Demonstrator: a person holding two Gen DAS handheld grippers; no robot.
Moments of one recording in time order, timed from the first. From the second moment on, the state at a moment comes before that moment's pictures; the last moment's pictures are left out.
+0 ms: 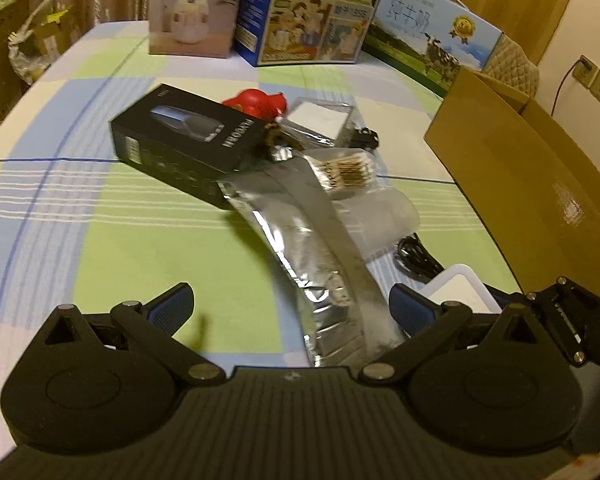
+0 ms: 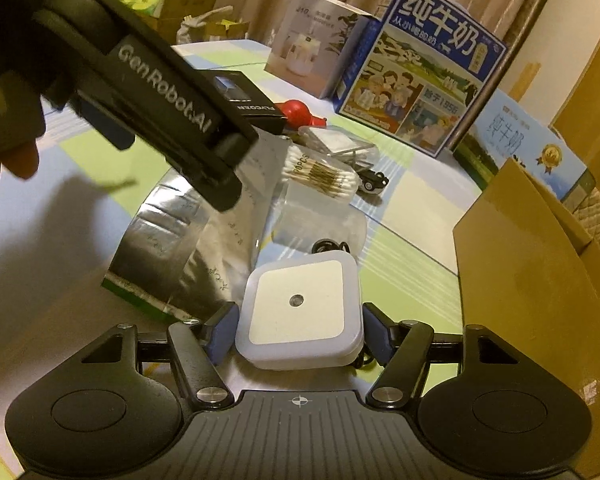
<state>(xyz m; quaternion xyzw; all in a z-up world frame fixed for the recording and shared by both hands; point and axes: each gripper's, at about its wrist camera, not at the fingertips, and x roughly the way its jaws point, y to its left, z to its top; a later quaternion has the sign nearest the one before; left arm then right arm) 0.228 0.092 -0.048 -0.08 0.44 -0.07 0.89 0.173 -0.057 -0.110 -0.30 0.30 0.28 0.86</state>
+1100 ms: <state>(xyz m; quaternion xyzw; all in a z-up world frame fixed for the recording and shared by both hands) 0.266 0.080 -0.064 -0.12 0.48 -0.09 0.87 0.187 -0.087 -0.063 -0.18 0.32 0.26 0.89</state>
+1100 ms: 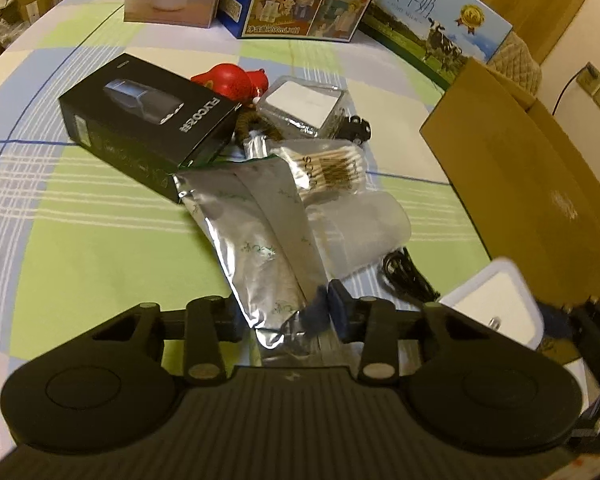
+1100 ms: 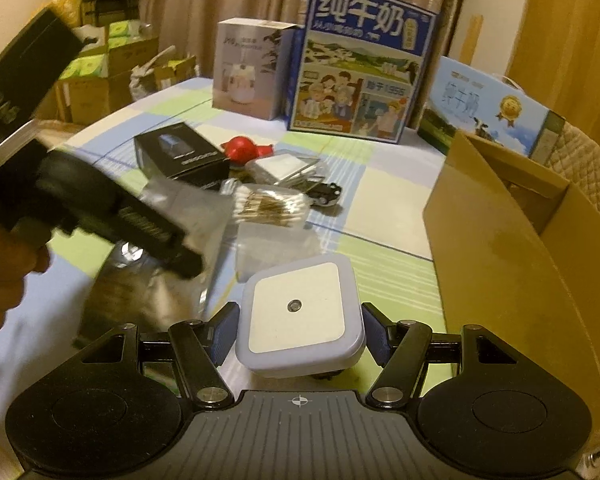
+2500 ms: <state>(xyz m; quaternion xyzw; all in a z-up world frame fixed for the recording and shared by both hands) 0.164 0.007 0.088 -0.13 0.37 -0.12 0.91 0.171 -0.196 0.098 -0.10 0.23 0.22 0.94</state>
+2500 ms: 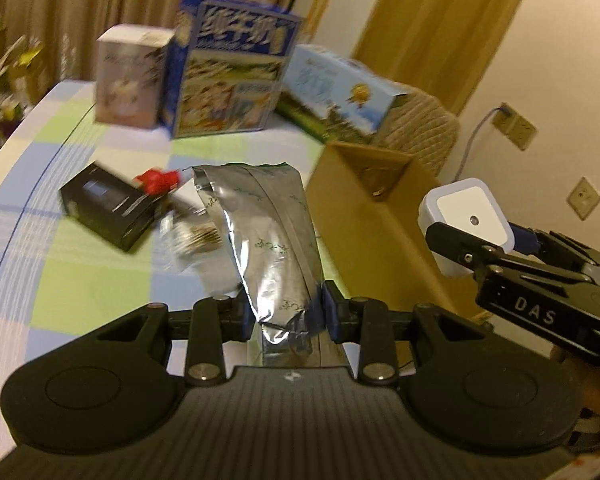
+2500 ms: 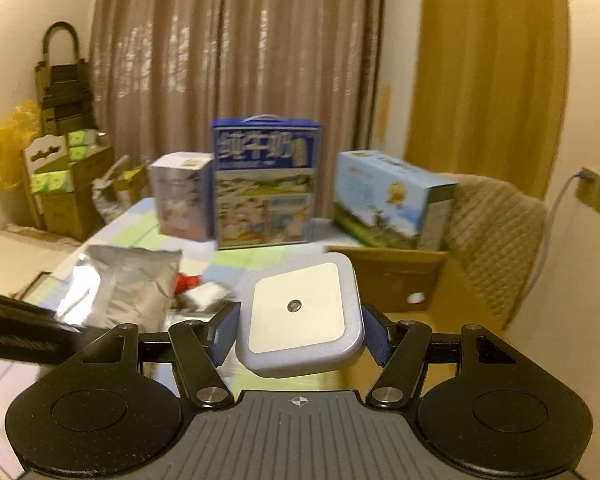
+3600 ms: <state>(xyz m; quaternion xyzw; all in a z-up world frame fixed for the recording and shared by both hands) 0.276 -0.173 0.092 -0.12 0.38 -0.20 0.89 0.258 -0.360 0.069 -0.03 0.30 0.12 0.95</state>
